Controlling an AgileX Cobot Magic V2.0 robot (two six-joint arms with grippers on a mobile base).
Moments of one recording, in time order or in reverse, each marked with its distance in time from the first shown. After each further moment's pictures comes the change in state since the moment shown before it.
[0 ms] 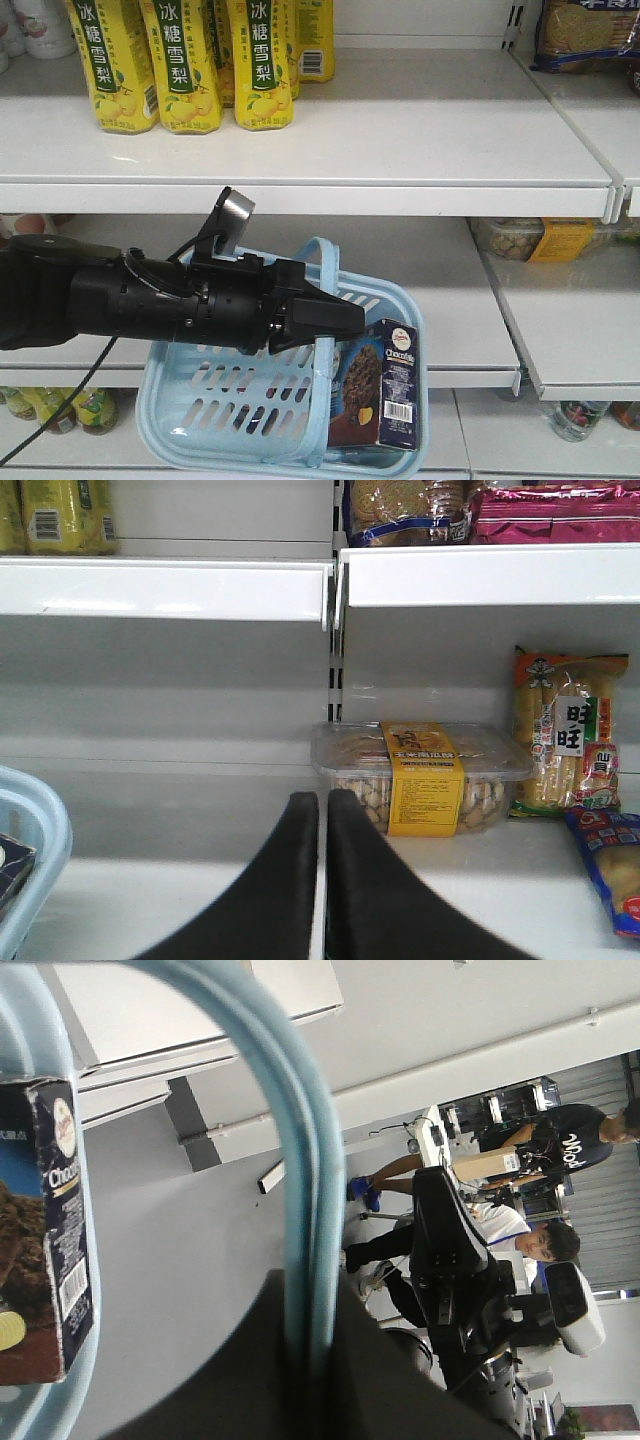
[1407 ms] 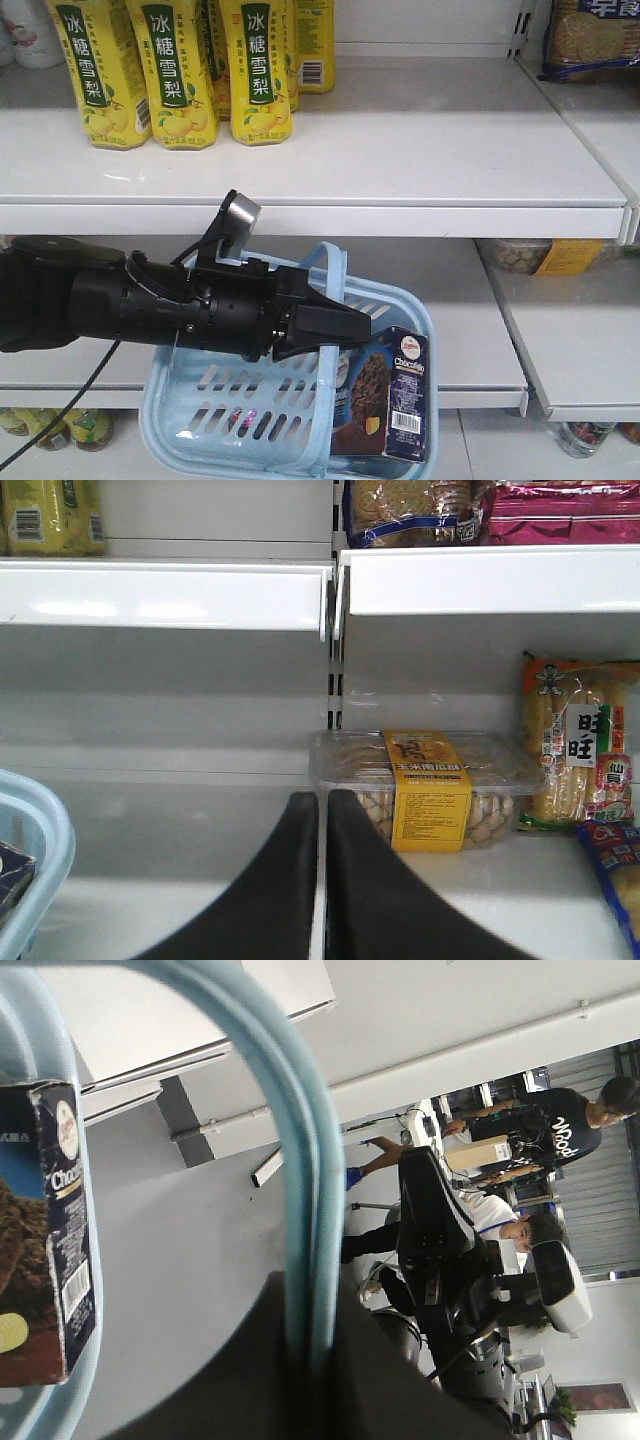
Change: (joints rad) left arm -0.006 -0.001 0.000 0.007 0.024 0.000; right arm 0.000 0.000 0.000 0.000 0.000 0.000
